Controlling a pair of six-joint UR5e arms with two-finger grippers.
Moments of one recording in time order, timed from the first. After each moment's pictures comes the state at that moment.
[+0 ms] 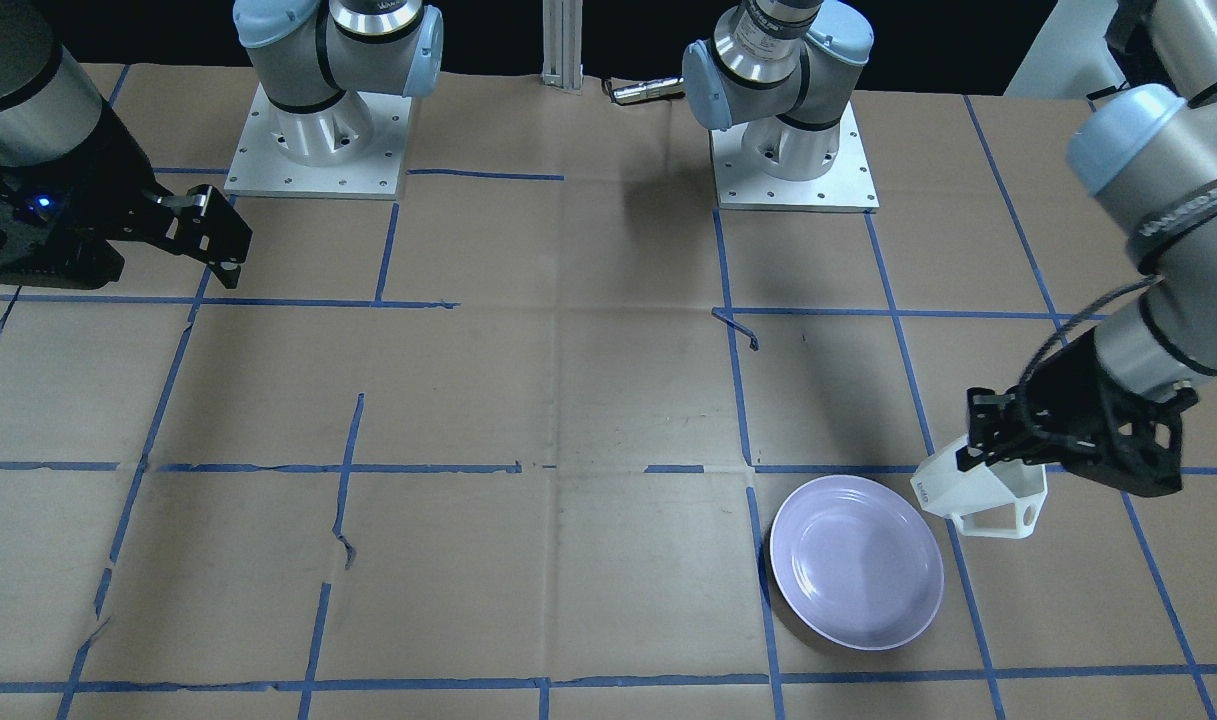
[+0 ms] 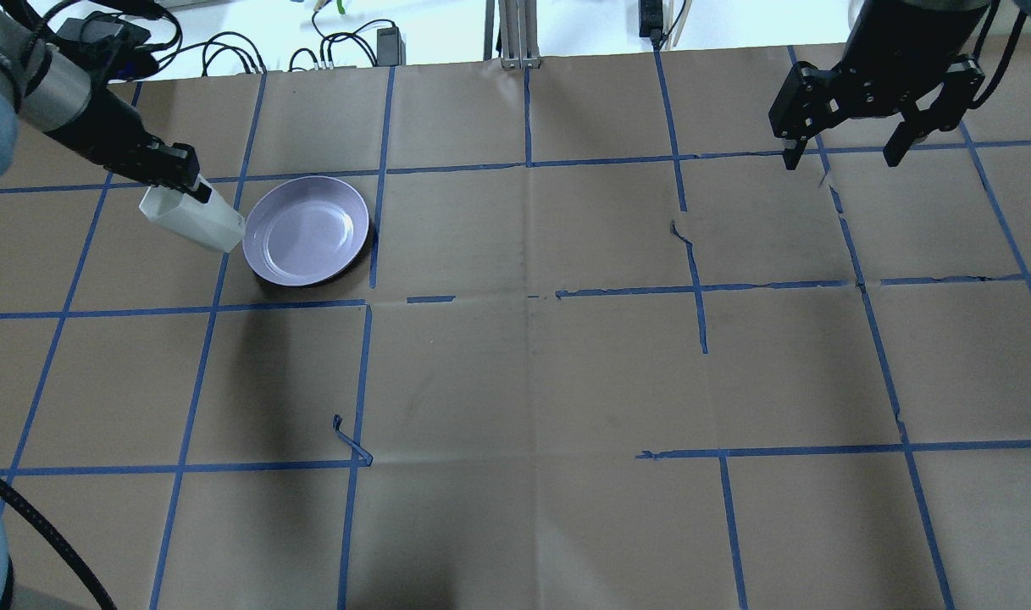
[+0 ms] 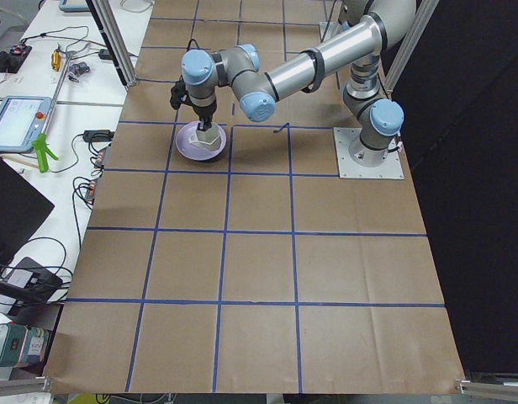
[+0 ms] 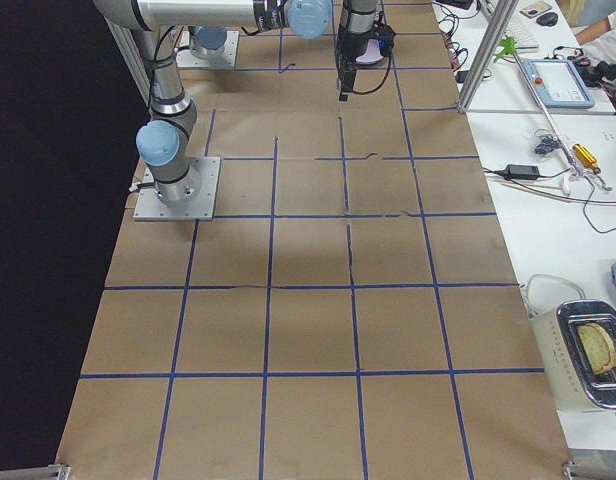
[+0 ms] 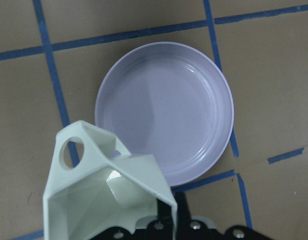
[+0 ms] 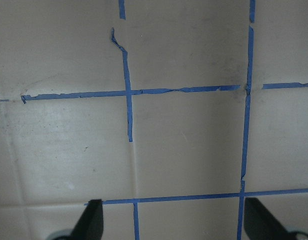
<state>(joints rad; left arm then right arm) -1.27 -1.88 -1.58 -1.24 1.38 0.55 1.47 -1.48 1.43 -1.44 -1.60 -0.06</state>
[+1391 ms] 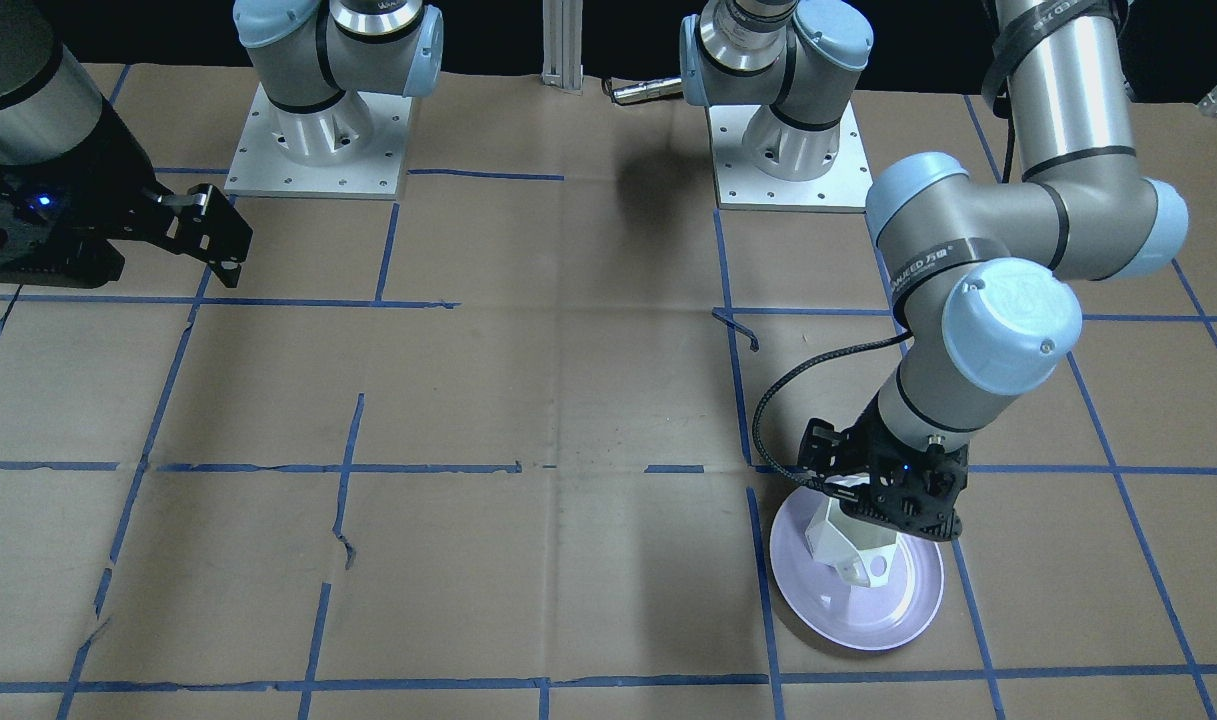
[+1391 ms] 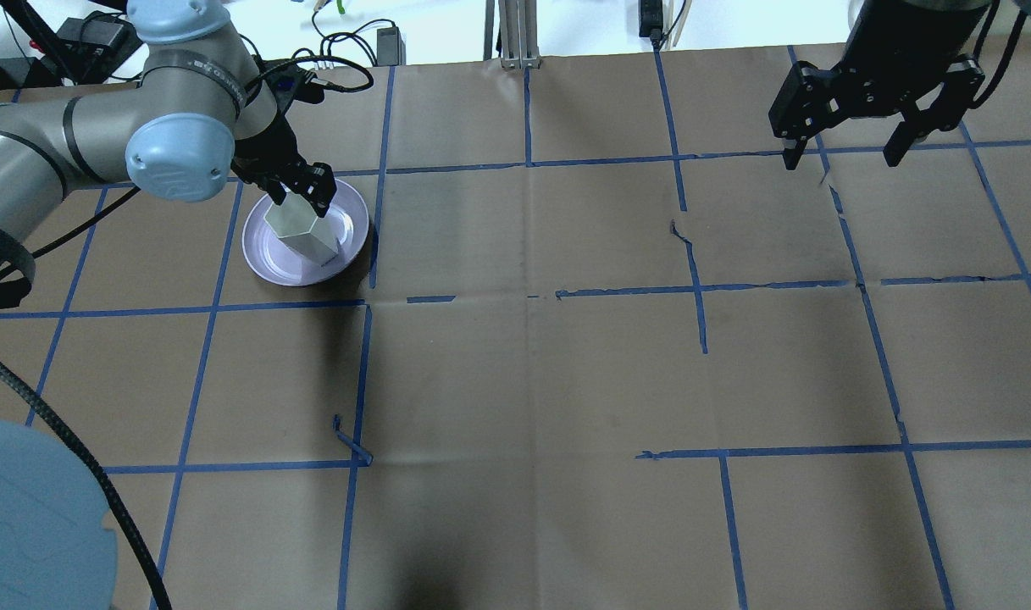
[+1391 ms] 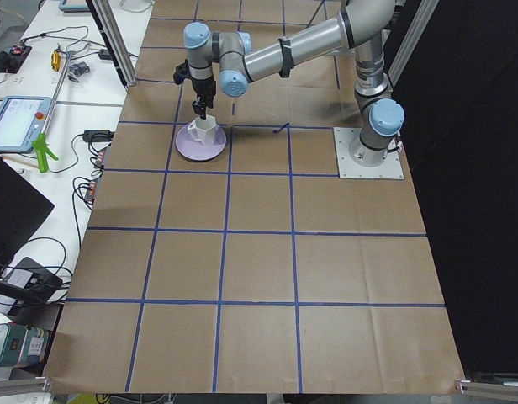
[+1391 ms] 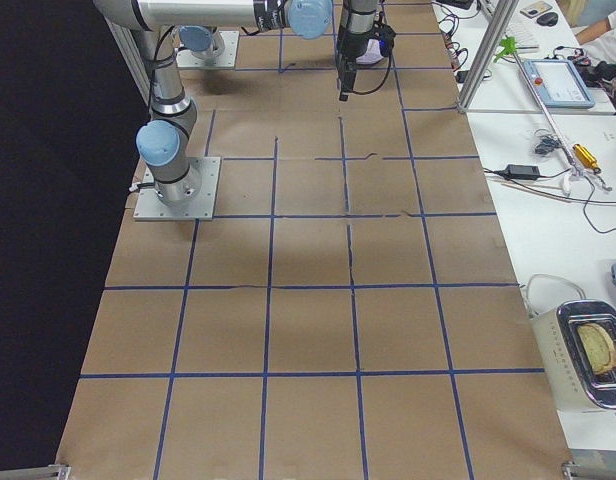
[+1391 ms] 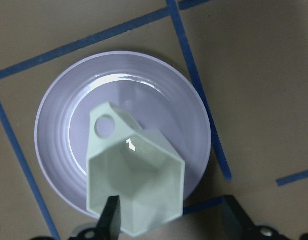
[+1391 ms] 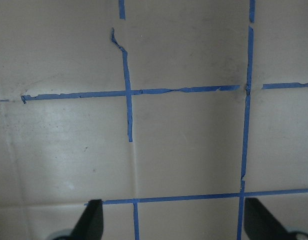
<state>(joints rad) -1.50 -1.92 -1.57 -1.20 1.61 0.36 1.47 -1.48 1.43 -1.44 -1.60 -0.06</state>
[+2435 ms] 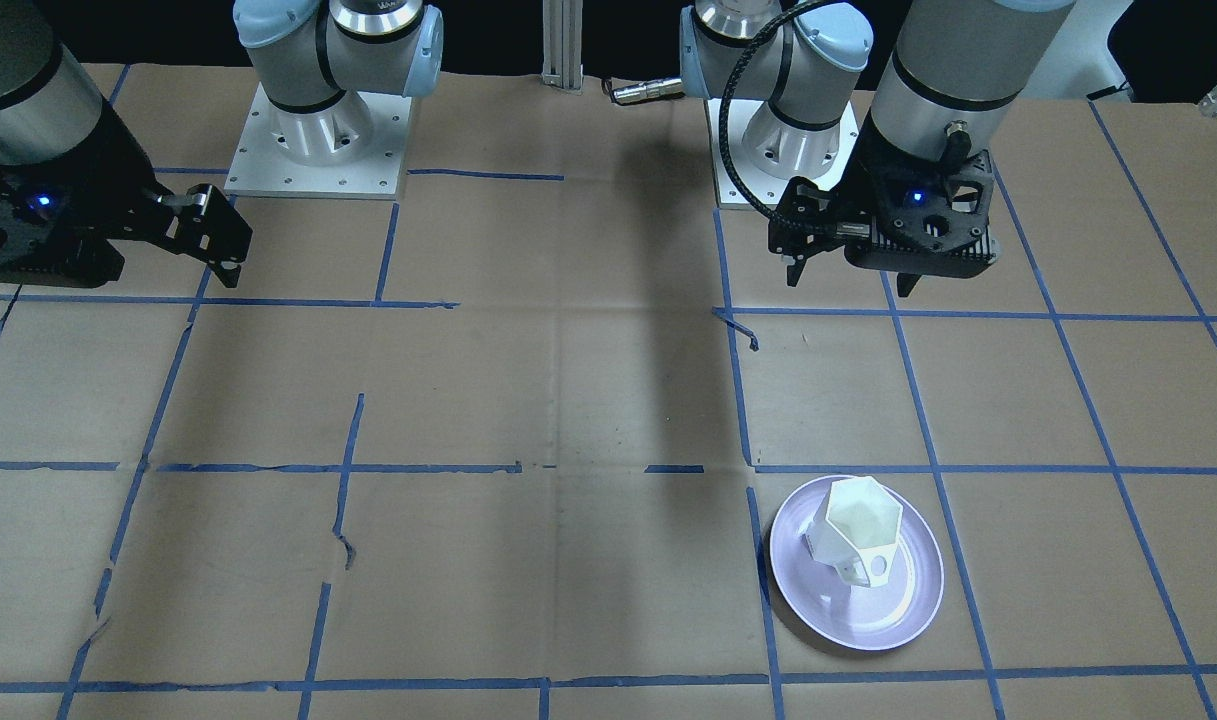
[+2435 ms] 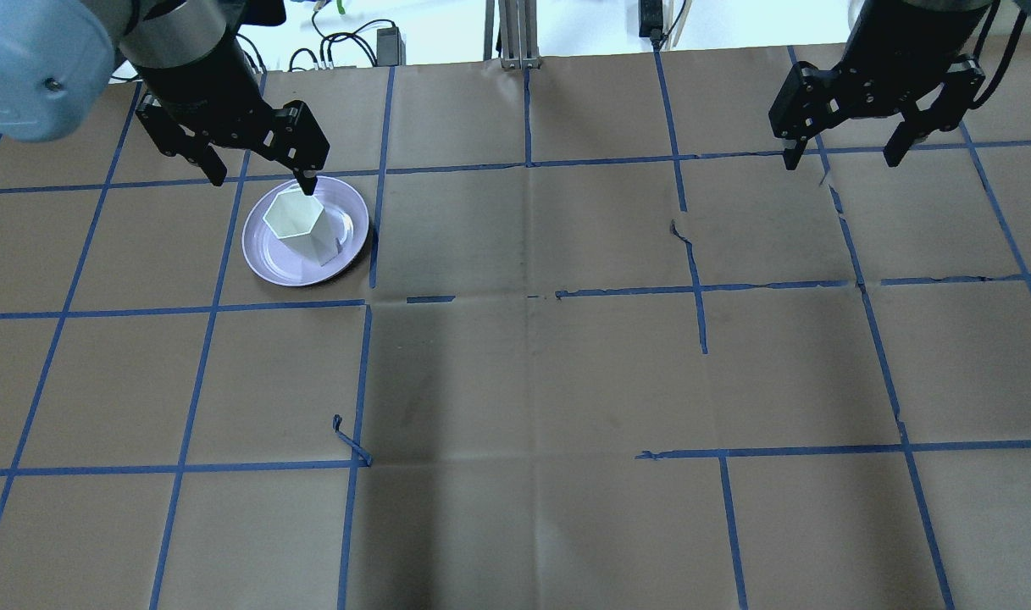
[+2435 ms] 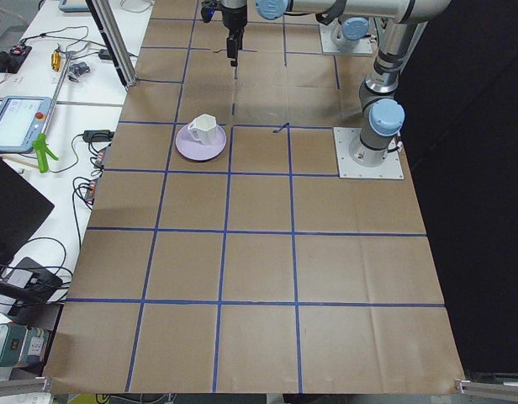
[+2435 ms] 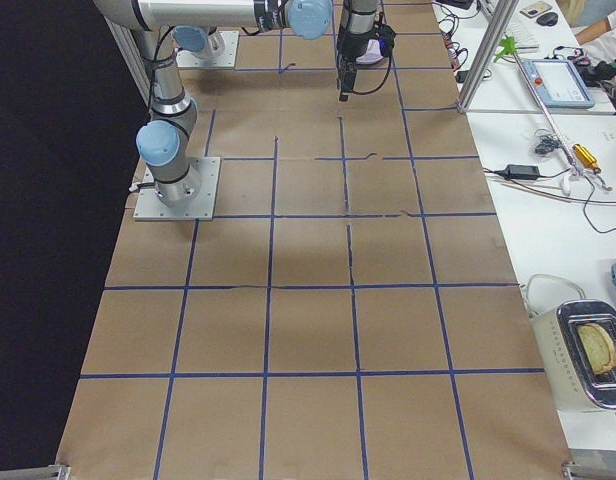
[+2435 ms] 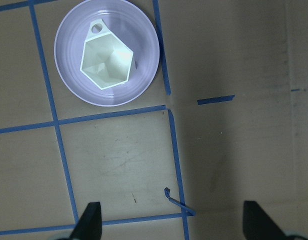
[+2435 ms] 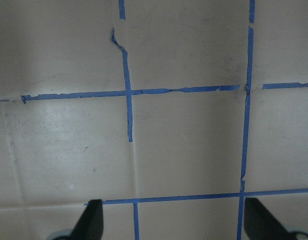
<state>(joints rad) -1.58 -1.63 -1.49 -1.60 1.62 0.11 1.47 -1.48 1.43 -1.44 -1.60 -0.06</state>
